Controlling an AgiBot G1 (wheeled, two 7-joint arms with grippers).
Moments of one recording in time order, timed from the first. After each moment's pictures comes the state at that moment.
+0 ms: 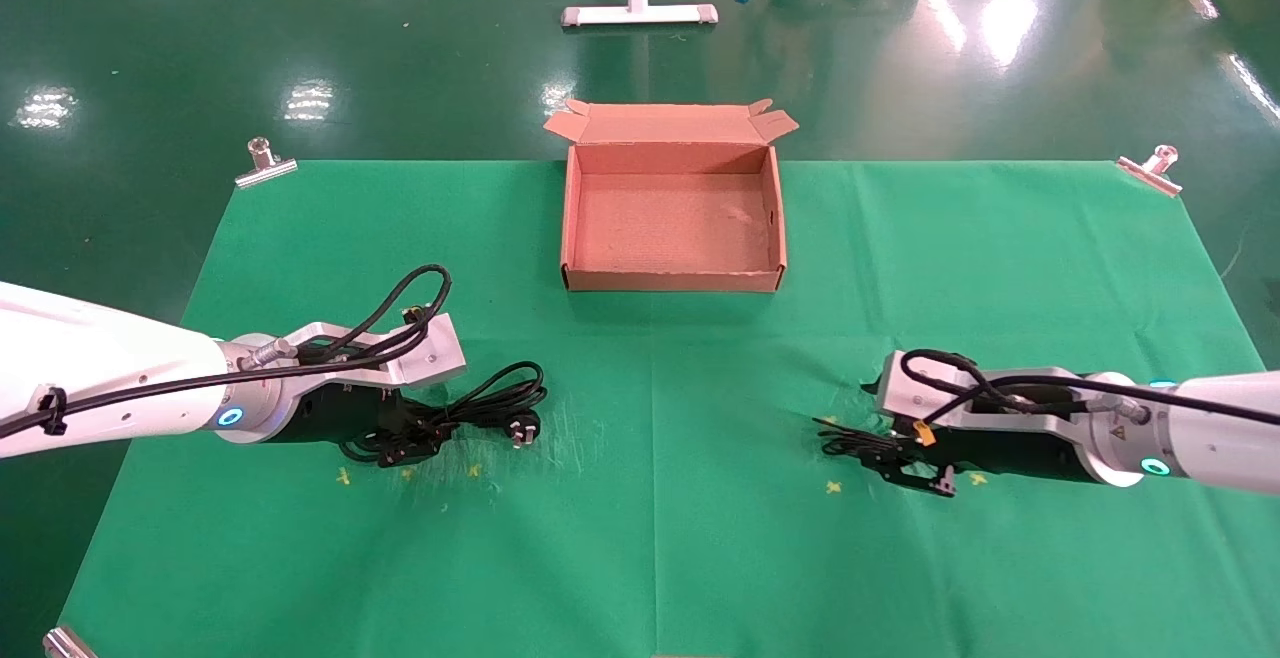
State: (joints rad) left arm -1.39 0.93 0.76 -1.34 2.17 1.29 -0.78; right arm 1.21 -0.80 -0.58 1.20 -1.81 -1.14 0.29
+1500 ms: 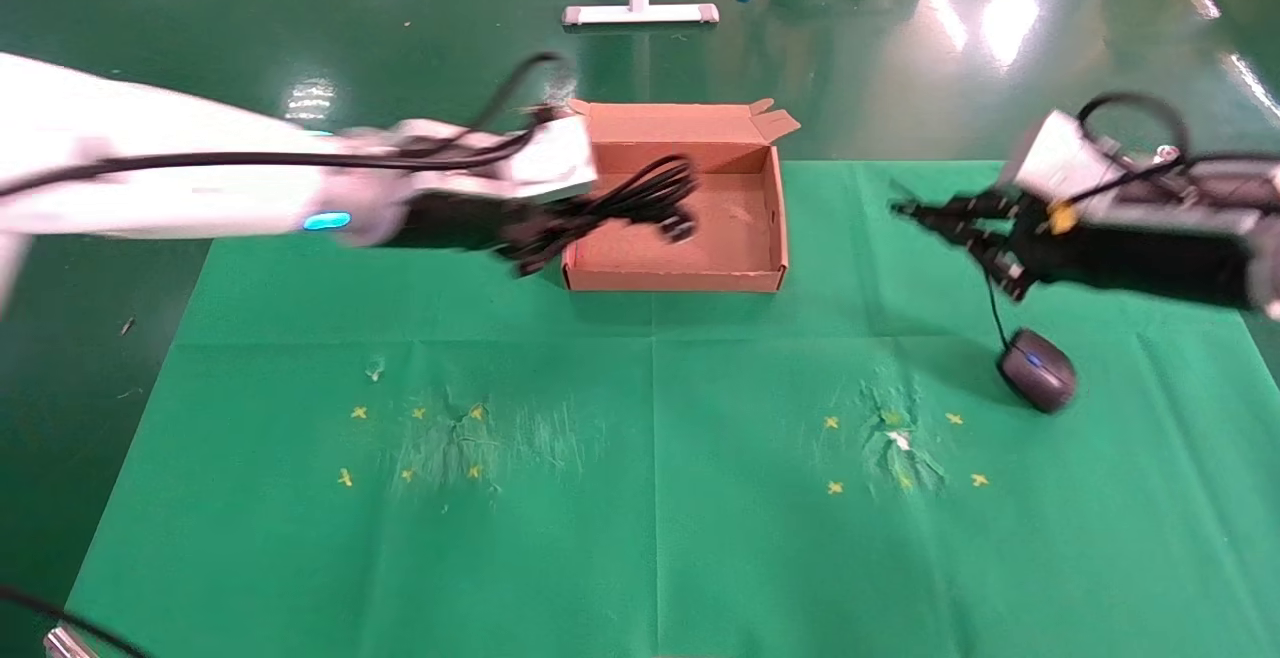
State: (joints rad) left arm -1.62 1.18 0.69 -1.00 1.96 1.08 -0.35; right arm 1.34 -0.67 -0.43 1.25 -1.67 -1.11 0.32
